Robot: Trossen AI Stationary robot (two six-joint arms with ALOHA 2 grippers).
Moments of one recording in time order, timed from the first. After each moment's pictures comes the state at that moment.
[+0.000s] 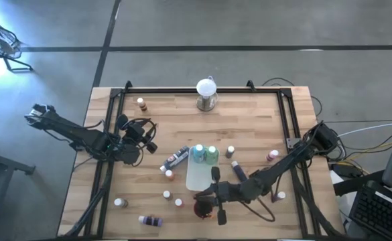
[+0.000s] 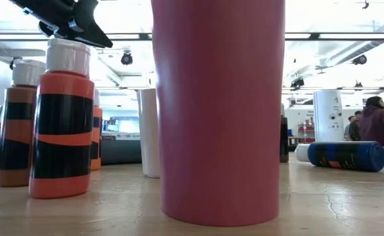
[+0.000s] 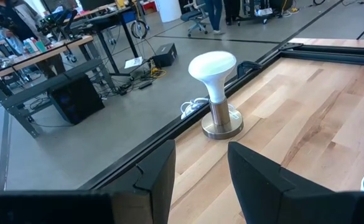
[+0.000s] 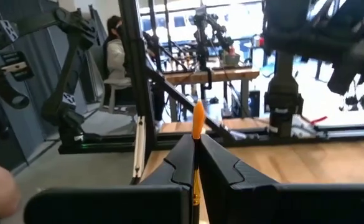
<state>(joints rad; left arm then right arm) -0.39 0.92 0.70 -0.46 -1.22 -0.48 0.58 1.80 1.02 0.81 0.47 0.15</state>
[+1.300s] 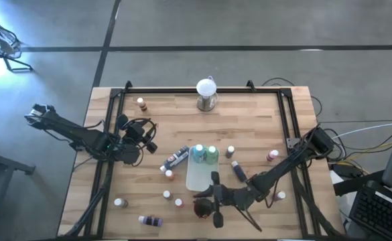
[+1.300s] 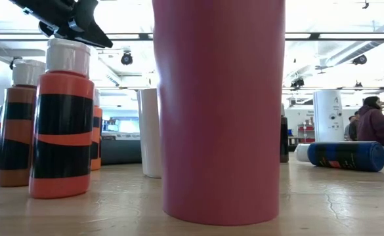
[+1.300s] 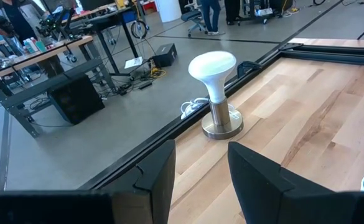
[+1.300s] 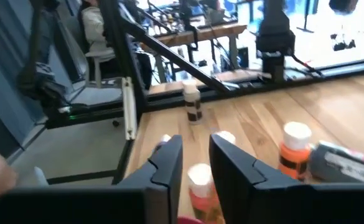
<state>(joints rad) -0.39 0.92 0.70 -0.46 -1.22 -0.48 0.61 1.87 1.05 0.67 0.55 0.32</state>
